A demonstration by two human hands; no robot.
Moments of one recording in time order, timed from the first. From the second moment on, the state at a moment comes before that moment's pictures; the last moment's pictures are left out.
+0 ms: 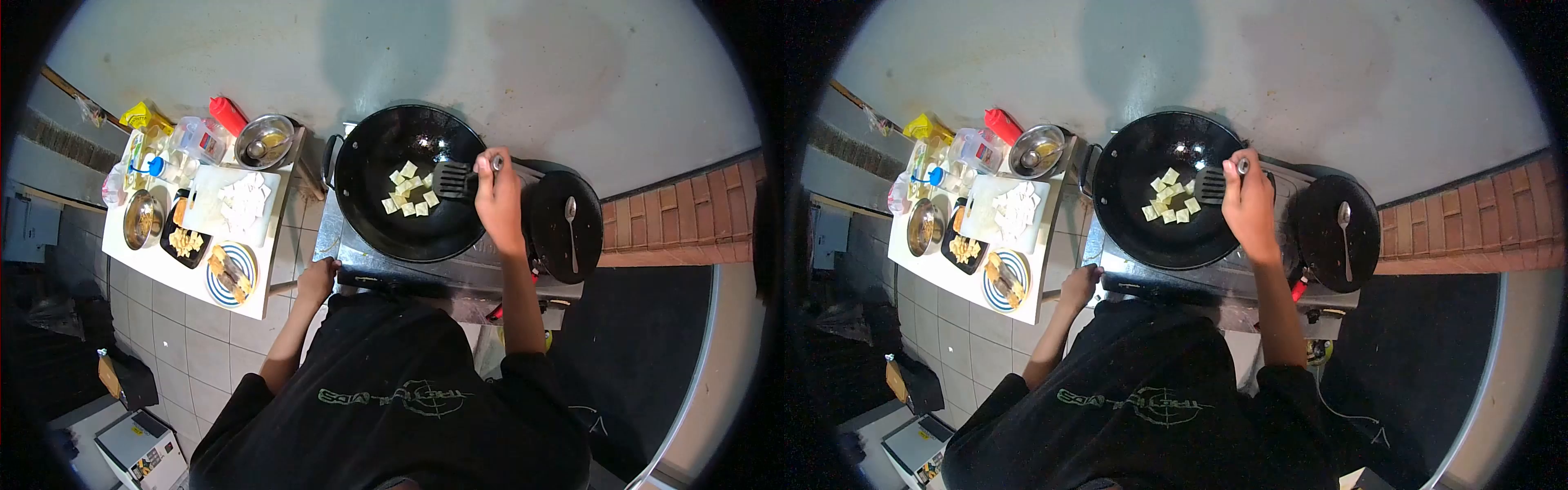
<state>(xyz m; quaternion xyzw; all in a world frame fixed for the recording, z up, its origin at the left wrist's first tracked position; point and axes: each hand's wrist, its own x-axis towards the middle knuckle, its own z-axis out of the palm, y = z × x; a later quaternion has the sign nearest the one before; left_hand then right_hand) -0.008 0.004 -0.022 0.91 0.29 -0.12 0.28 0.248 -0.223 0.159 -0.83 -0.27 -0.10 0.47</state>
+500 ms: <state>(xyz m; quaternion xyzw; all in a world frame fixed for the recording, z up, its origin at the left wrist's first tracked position) -0.005 0.004 -0.019 0.90 0.29 -0.14 0.27 0.264 -0.205 0.167 -0.84 -0.30 -0.09 0.44</state>
